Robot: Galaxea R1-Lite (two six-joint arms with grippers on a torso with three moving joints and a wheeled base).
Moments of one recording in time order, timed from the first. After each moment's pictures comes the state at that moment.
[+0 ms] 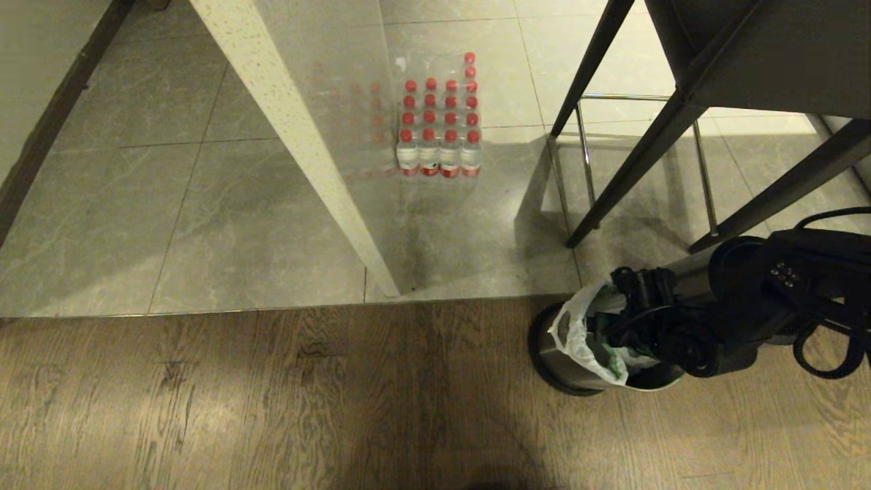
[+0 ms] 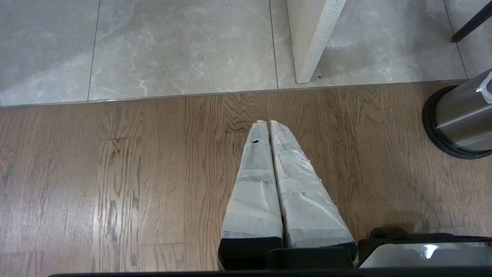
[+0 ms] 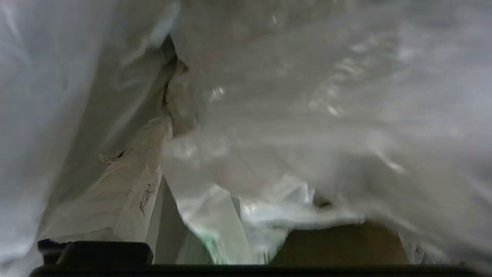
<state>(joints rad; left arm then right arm) 0.00 0.00 0.00 0.00 0.00 -0.01 0.16 2.30 -0.95 -0.68 -0.28 0.21</state>
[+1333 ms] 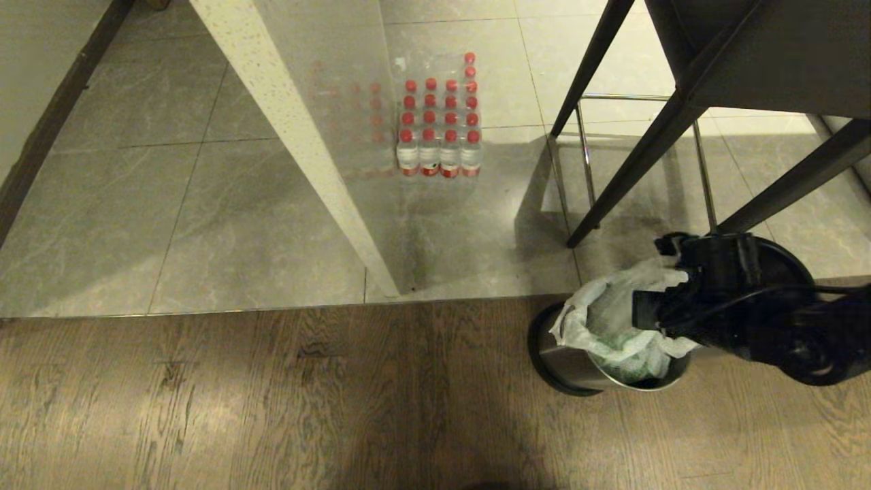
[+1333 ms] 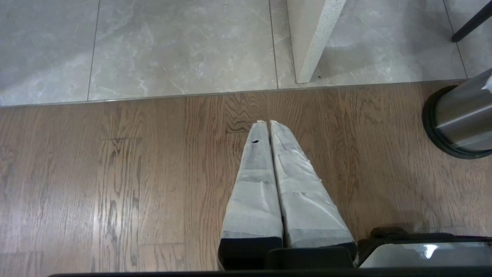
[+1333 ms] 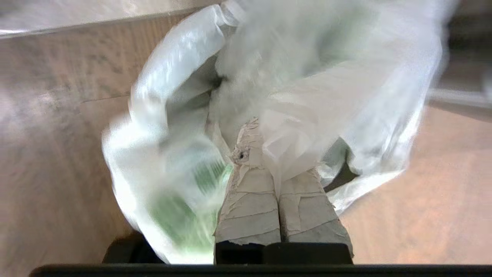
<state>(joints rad) 0.00 0.00 0.00 0.00 0.00 -0.01 0.20 1.83 -0.73 -0.52 -0.29 0.16</state>
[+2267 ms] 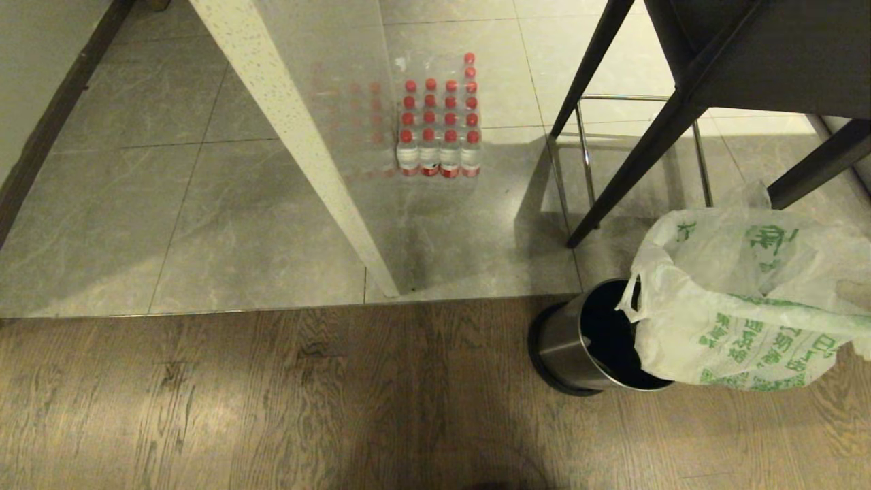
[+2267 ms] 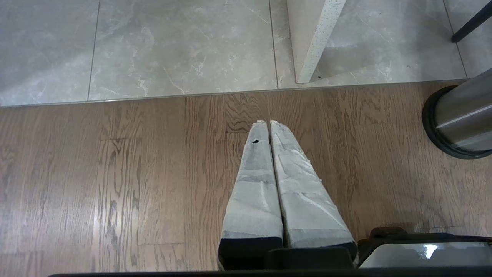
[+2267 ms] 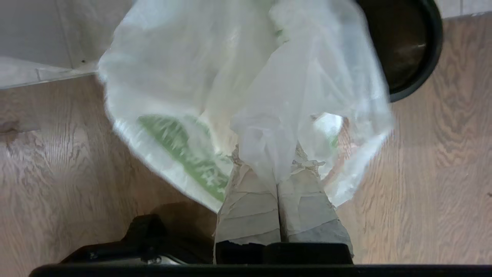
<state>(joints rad) 0.00 0.00 0.00 0.00 0.00 -0.01 0.20 0.98 -0.75 0.13 -0.29 0.13</state>
